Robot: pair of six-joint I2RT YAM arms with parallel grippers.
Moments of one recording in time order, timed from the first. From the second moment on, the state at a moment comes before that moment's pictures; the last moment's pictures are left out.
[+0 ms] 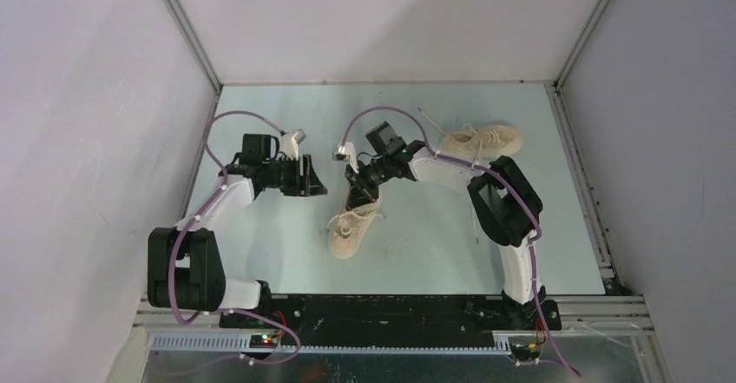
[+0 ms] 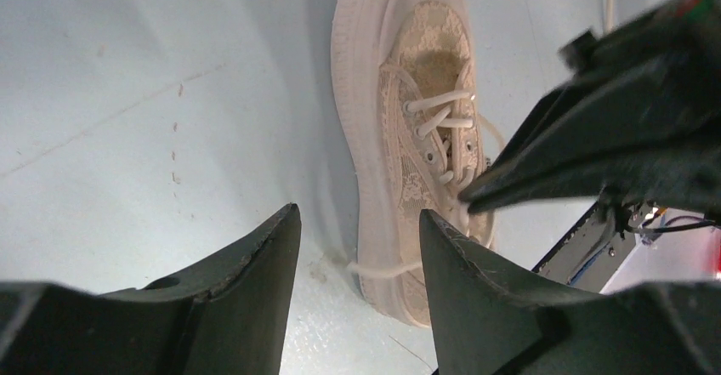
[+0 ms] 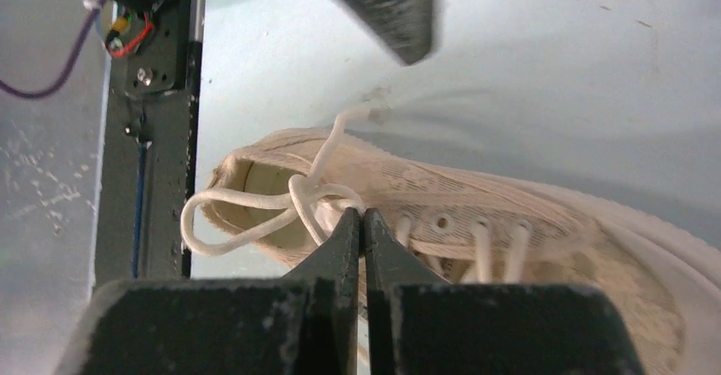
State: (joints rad) left arm -0.07 1.36 0.85 -0.43 0.65 -0.07; right arm 0.76 2.03 1.45 -0.36 -0.89 -0.32
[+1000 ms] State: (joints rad) left arm -0.56 1.29 0.99 -0.65 0.57 0.68; right arm 0.62 2.17 1.45 -0.14 -1.01 0.20
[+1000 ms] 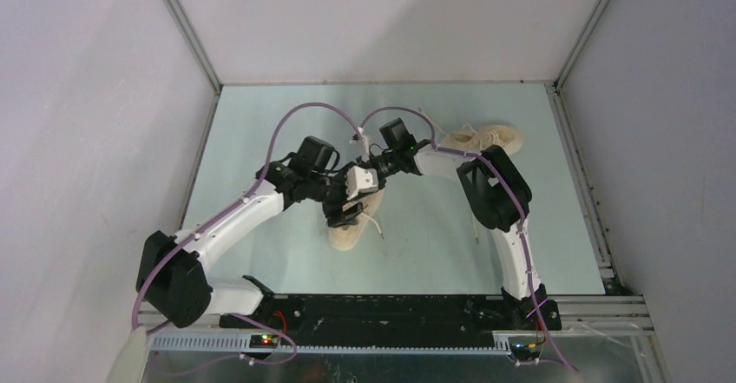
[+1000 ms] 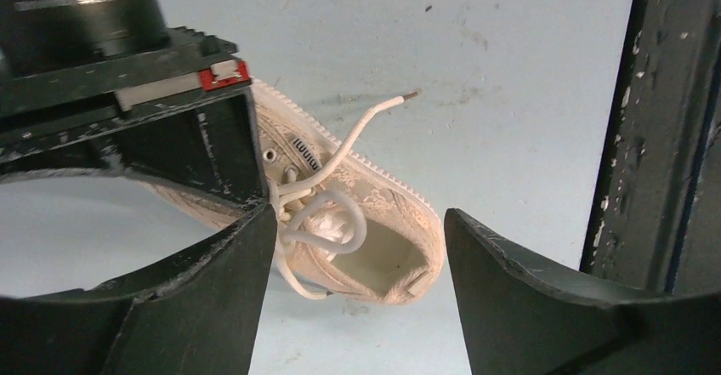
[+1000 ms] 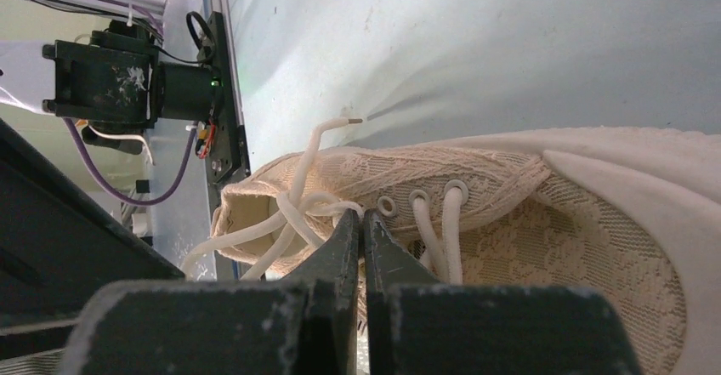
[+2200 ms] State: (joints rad) left arm -0.54 1.34 0.92 -0.53 0.21 0.53; right arm 0.57 2.18 1.40 0.04 -1.06 0.36
